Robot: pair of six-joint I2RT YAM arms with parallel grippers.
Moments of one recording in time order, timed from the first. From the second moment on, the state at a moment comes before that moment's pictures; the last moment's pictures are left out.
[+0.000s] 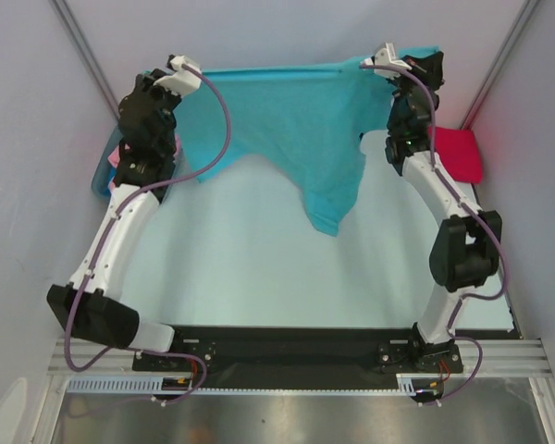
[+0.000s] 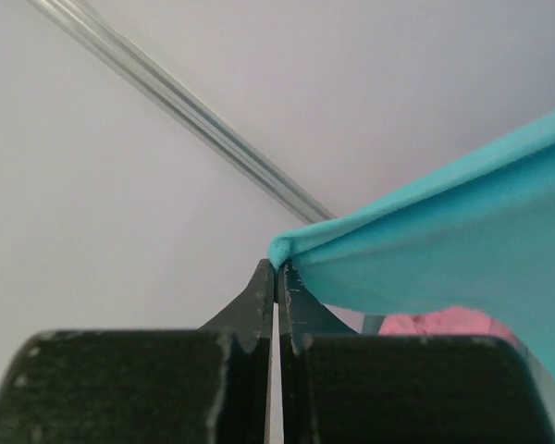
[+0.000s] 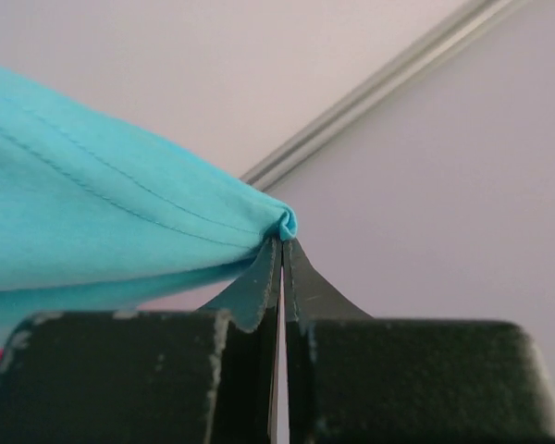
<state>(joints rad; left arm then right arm) -0.22 1.43 1.55 0.07 -0.43 0.89 0.19 1.87 1.67 0.66 0.52 -1.27</state>
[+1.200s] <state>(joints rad) -0.22 0.91 1.55 -0.91 0.62 0.90 0.35 1.29 1.93 -1.17 -0.19 -0.55</state>
